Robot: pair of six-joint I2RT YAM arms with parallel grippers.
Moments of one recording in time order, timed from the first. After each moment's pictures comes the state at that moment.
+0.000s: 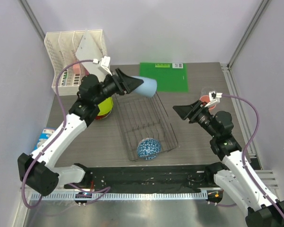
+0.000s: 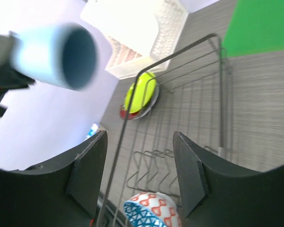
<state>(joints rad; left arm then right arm) -0.51 1.25 1.13 -0.01 0.25 -0.70 0.29 0.68 0.55 0.12 -0.31 0.79</state>
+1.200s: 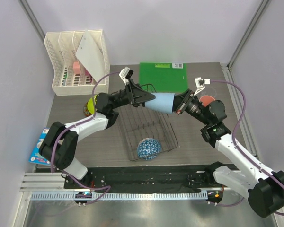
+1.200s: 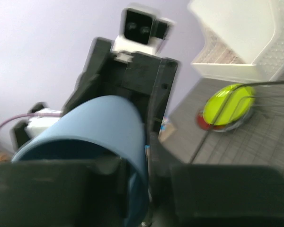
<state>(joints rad) -0.58 1.56 0.91 1.28 0.81 -1.66 0.42 0.96 0.64 0.63 -0.56 0.99</state>
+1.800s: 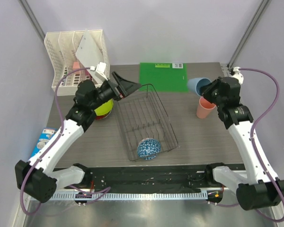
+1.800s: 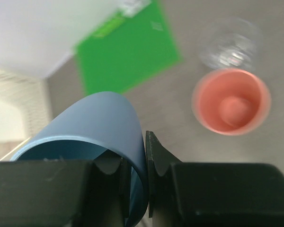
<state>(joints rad) -0.43 1.17 1.00 0.24 0.47 -1.01 0.17 1.01 1.11 -0.42 0.07 0.68</state>
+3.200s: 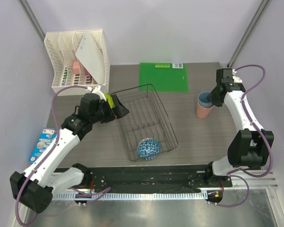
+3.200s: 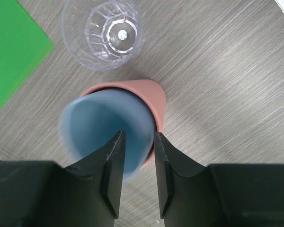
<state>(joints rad) -0.45 1.02 0.92 -0.47 0.14 -0.70 -0.05 1.49 1.30 -0.80 0.25 0.67</state>
